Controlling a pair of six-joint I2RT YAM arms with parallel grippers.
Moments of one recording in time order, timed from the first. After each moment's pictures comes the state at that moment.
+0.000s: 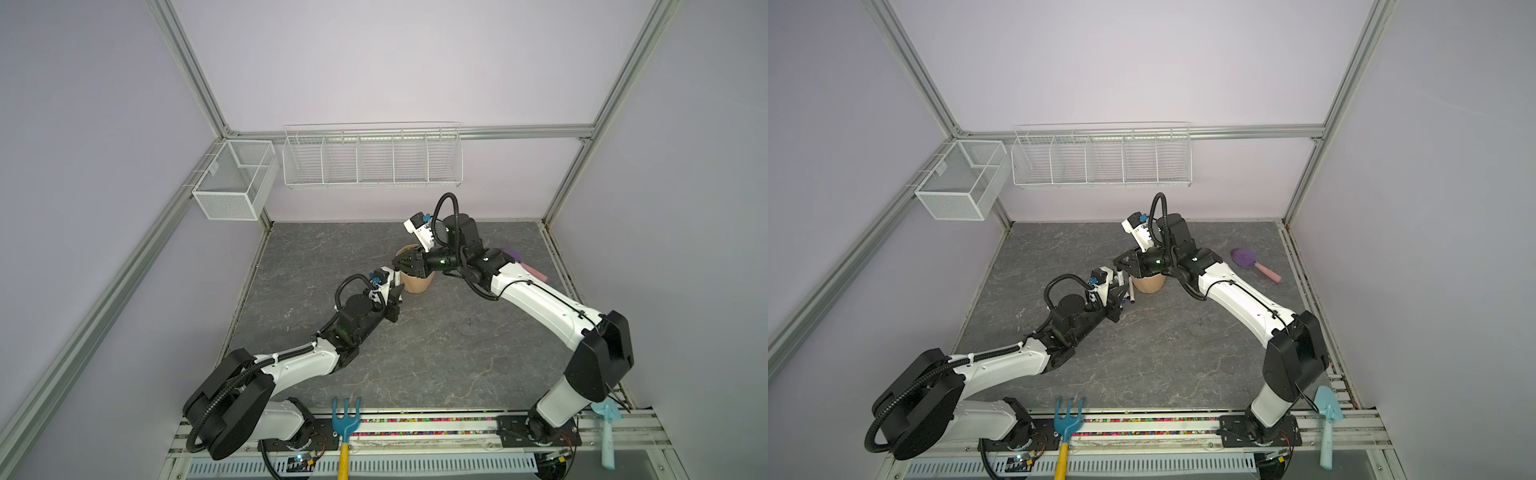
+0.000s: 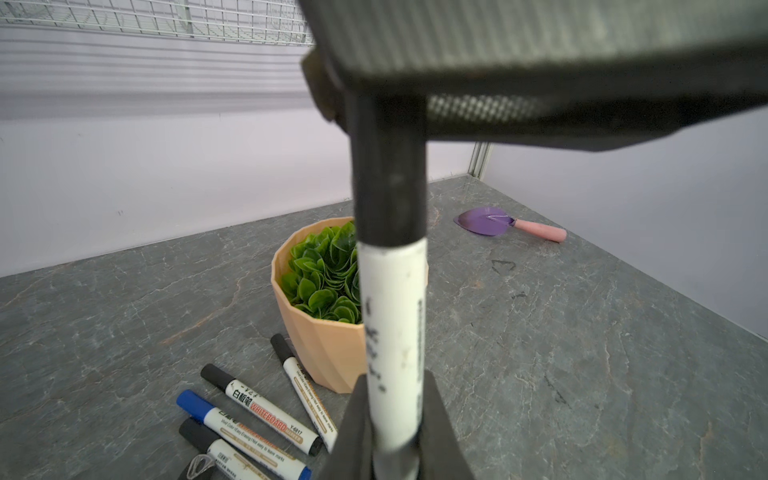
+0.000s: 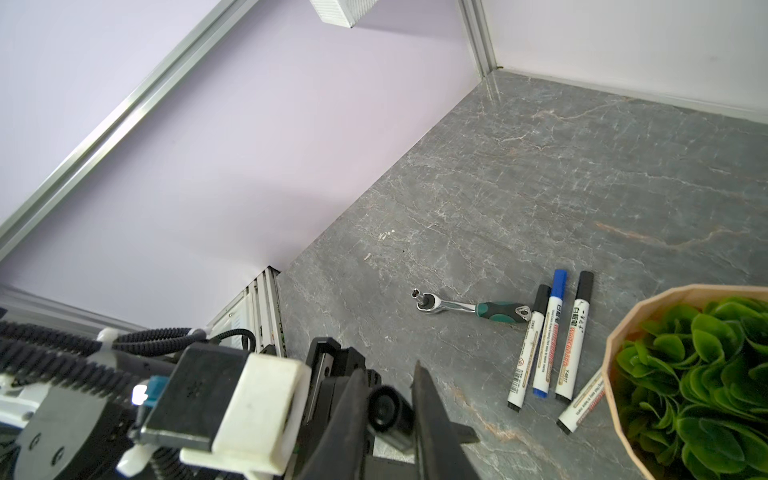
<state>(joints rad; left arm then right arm) -0.77 1.33 0.52 0.70 -0.07 -0.11 0.64 1.65 1.46 -0.28 -0.62 0.27</state>
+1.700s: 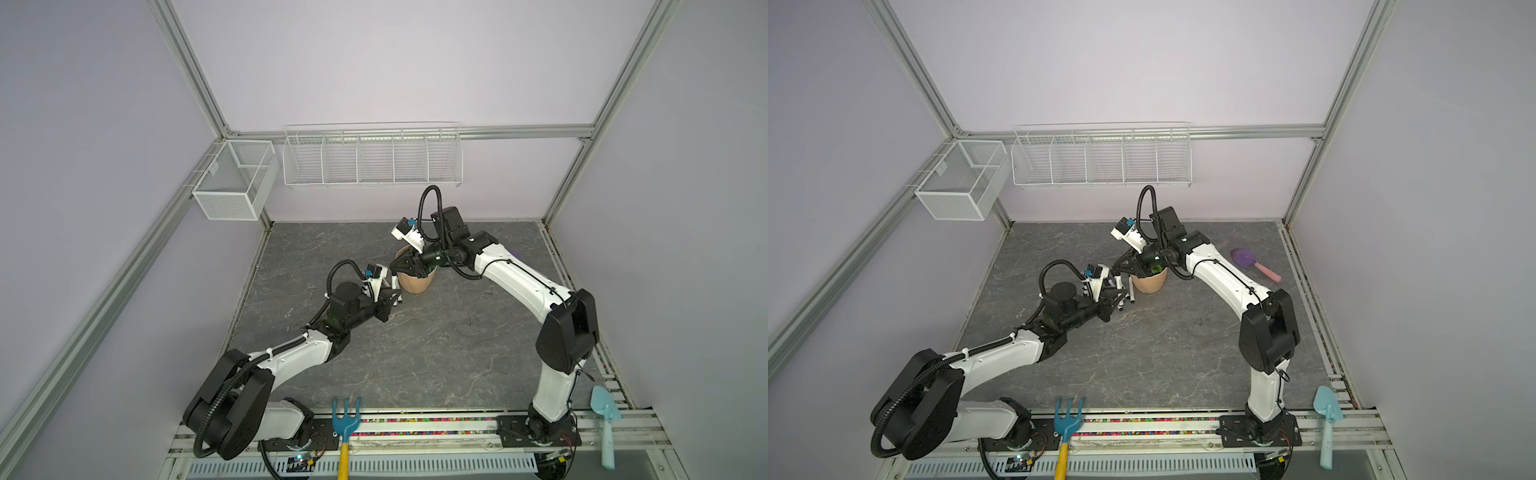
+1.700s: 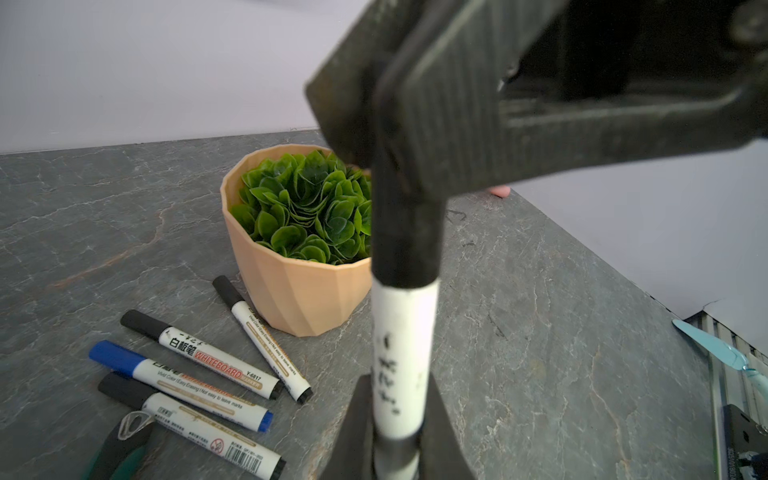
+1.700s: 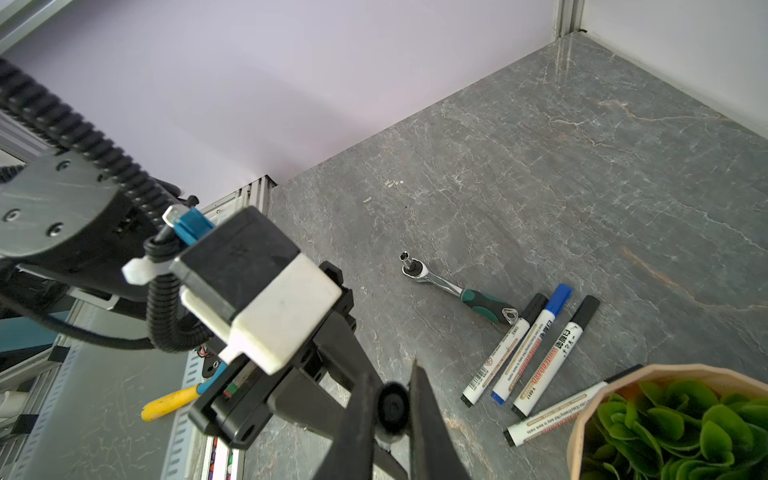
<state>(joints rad) -0.59 1.33 0.57 0.53 0.29 -0.22 0.59 1.88 1.70 -0.62 -0.81 -0.21</state>
